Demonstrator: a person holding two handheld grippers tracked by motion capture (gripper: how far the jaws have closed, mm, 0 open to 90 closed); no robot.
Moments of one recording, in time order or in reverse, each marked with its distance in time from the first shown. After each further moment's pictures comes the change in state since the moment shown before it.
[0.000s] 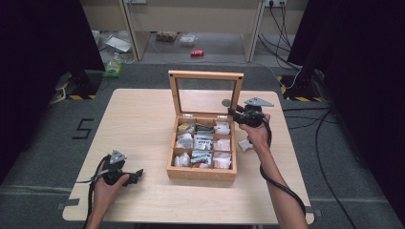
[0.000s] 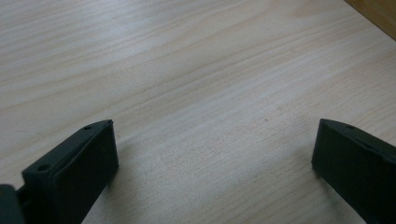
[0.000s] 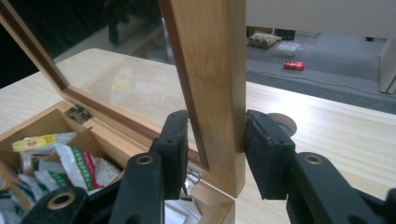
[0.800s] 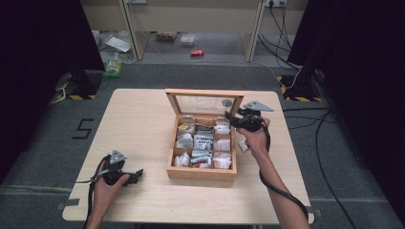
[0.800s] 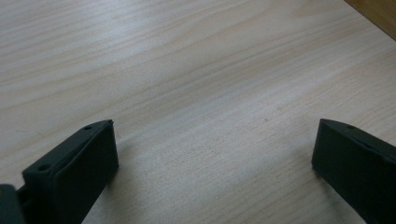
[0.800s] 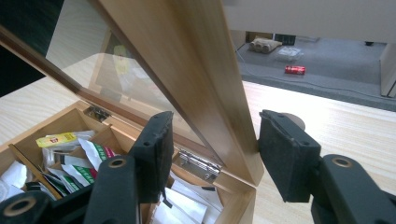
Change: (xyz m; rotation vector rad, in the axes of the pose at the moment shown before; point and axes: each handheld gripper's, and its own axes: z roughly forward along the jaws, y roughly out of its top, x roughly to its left) left arm 0.000 0.000 0.000 -0.001 0.002 0.001; right arm 0.015 -0.005 -0.009 -0.026 -0.005 0.009
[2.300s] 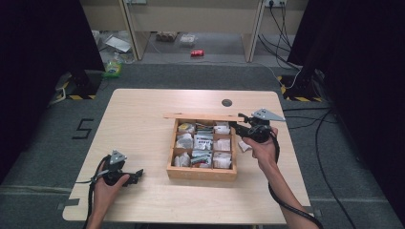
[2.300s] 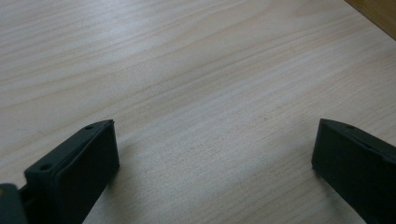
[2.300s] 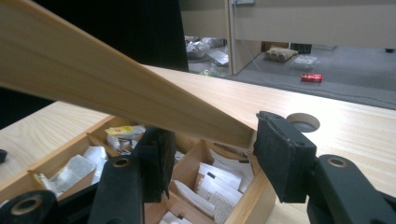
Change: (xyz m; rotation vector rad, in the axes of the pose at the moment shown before) left arm -0.001 -0.001 -0.001 0.001 0.004 0.001; right arm 0.021 -0.002 -0.056 -0.047 0.072 0.017
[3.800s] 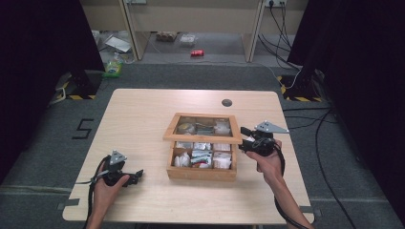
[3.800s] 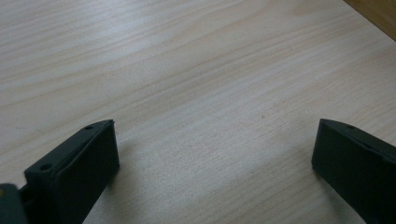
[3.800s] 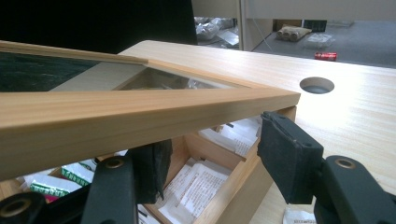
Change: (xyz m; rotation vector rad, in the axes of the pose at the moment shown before) left arm -0.001 -0.001 -0.001 0.000 -0.002 0.001; right arm 0.008 -0.029 -0.025 0.075 0.039 0.017
